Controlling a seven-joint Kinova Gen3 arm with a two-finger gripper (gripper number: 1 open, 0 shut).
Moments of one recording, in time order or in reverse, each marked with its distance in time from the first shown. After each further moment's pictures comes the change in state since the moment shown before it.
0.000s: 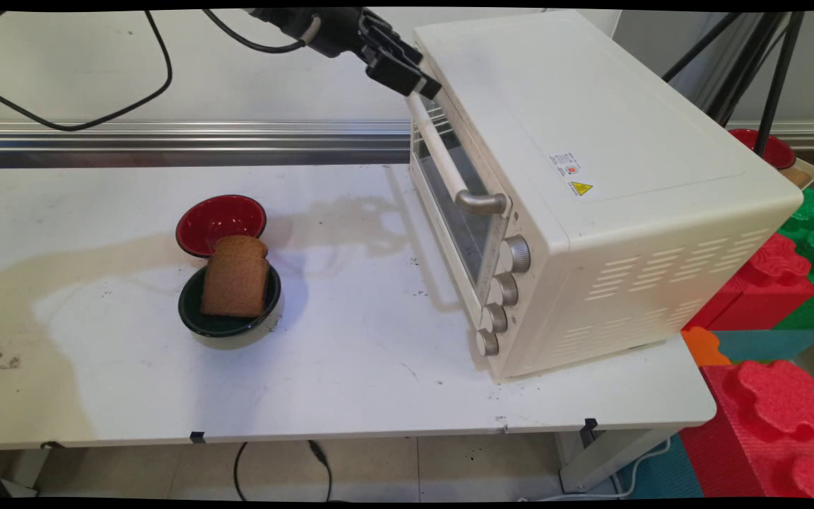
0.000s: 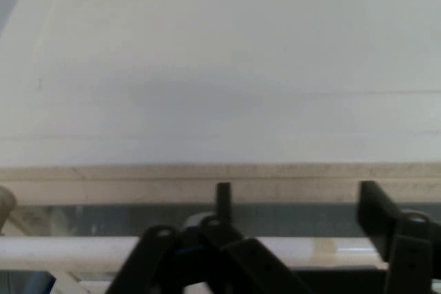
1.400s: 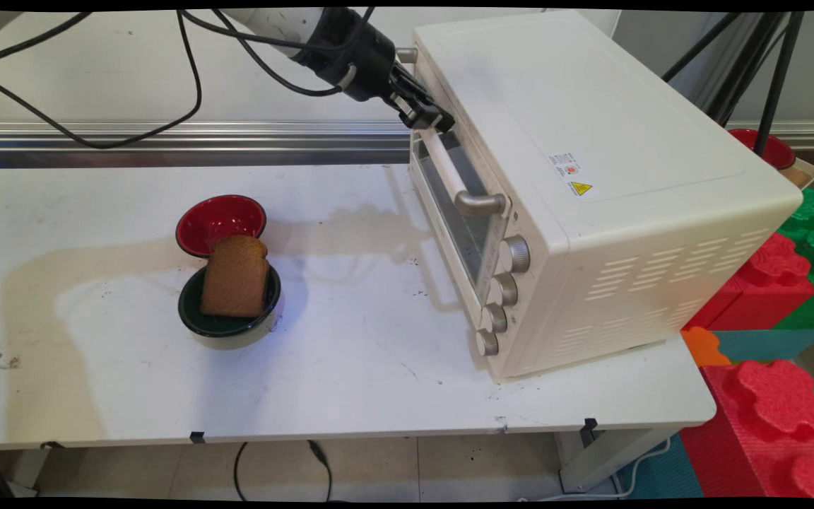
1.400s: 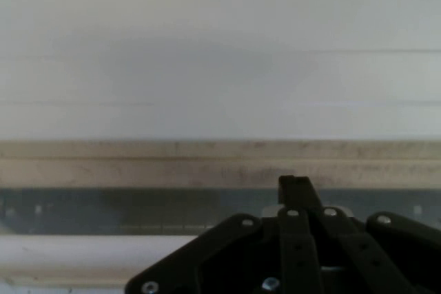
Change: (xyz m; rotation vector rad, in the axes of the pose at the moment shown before) arm -0.011 0.013 0.050 -0.047 -0.082 -0.026
